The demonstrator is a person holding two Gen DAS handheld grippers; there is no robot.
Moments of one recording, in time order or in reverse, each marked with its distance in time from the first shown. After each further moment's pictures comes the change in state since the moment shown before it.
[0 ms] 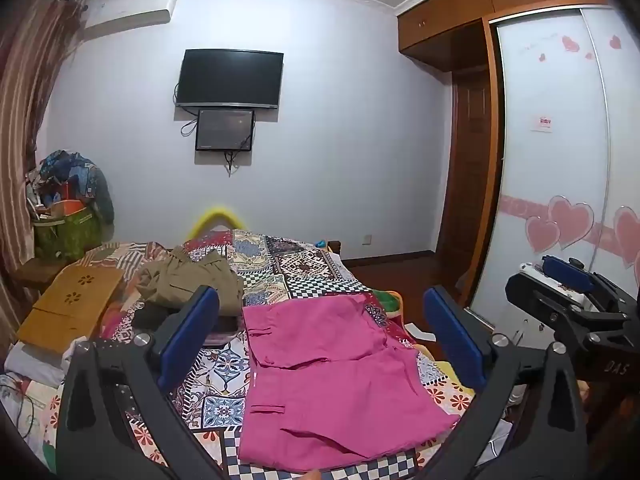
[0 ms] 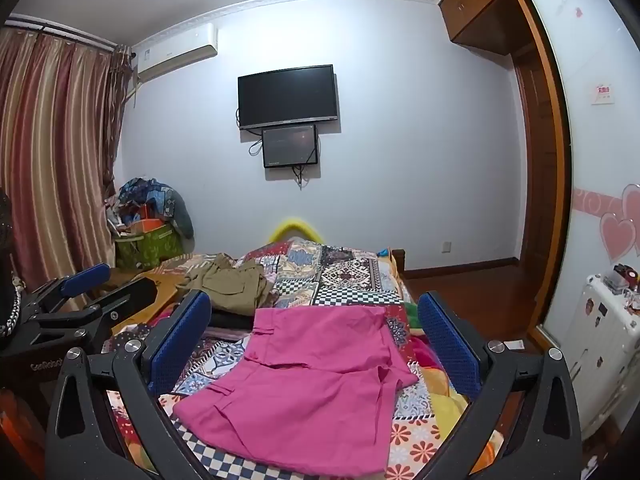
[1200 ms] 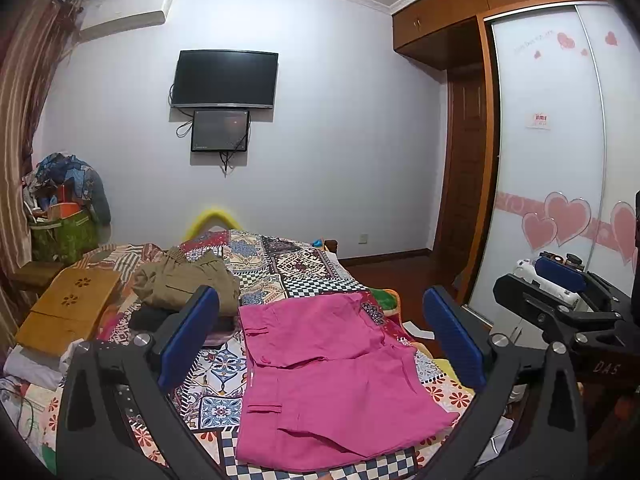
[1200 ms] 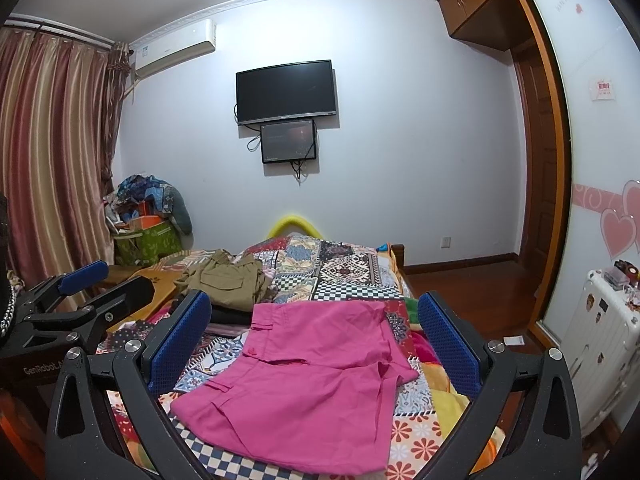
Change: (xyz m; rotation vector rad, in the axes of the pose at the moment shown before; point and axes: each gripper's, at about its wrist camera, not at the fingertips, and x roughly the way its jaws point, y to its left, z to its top) left arm -0.002 -0.004 0.000 0.021 0.001 -0.004; right arm 0.005 -0.002 -0.005 0.009 0.009 -0.005
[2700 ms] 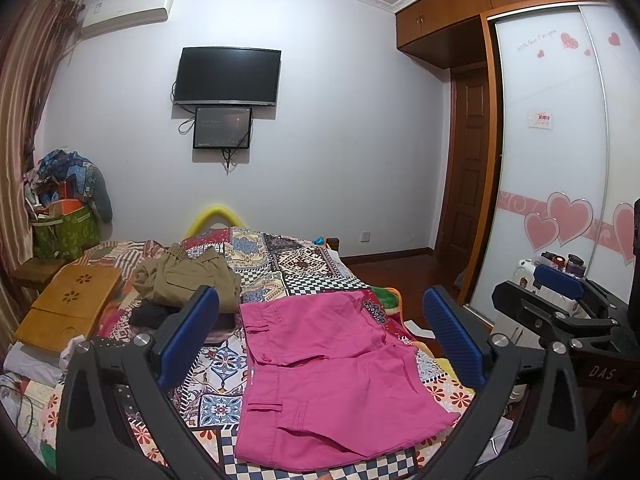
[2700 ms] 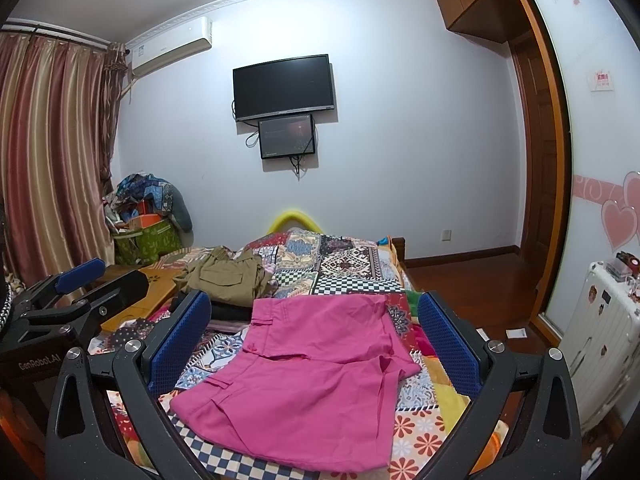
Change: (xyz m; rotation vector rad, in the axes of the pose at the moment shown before) left arm 0.003 0.002 -0.004 -0.009 0.009 0.006; right arm 0.003 -0.003 -0.007 0.014 0.017 0.003
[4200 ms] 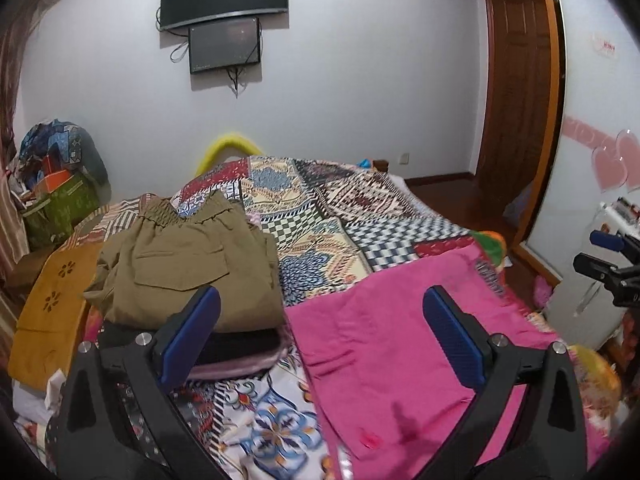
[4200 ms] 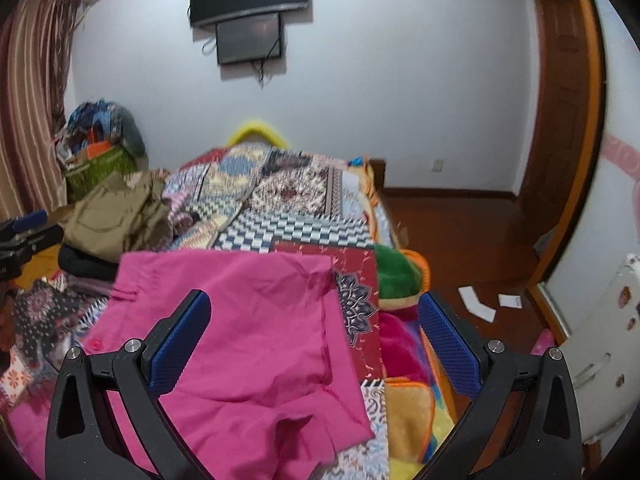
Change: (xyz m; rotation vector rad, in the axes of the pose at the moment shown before) left arm 0.309 0.120 -0.039 0.078 0.309 0.078; right arm 0.236 -0.116 -0.028 -0.048 0.369 -0.039
